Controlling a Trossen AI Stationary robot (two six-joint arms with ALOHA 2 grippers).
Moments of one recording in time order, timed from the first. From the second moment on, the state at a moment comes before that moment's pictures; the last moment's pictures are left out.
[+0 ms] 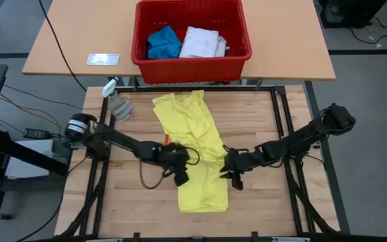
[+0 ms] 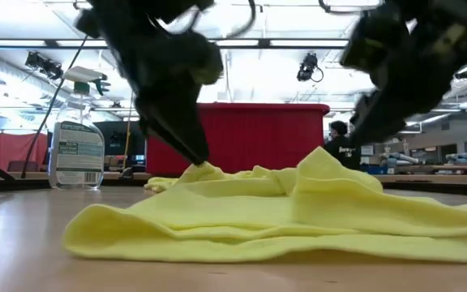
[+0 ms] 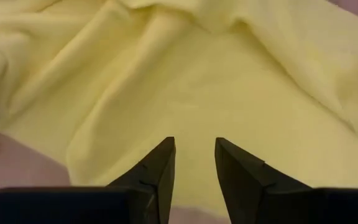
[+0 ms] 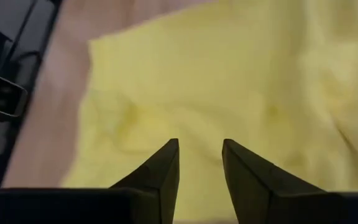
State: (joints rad) left arm -0.22 1.71 1.02 -0.28 -0.17 -0.58; right arm 0.33 1.43 0.58 0.14 0.04 0.47
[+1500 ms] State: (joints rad) left arm -0.58 1.94 1.01 0.11 -0.14 -0.60; right arm 0.46 1.88 1.14 -0.26 0.03 0.65
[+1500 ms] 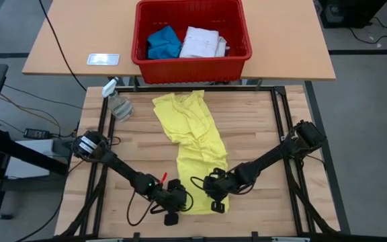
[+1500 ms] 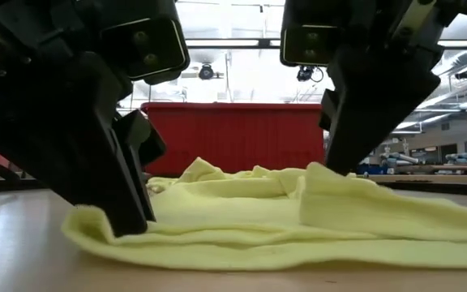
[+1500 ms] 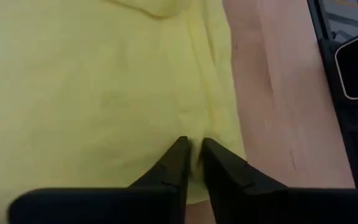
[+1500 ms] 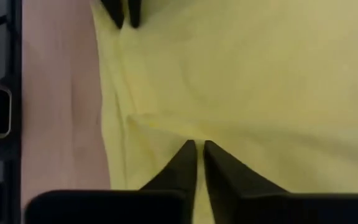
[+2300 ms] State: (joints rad) left arm -0.59 1.94 1.01 0.16 -0.12 -0.64; right arm 0.51 1.87 1.14 -0.22 0.09 0.80
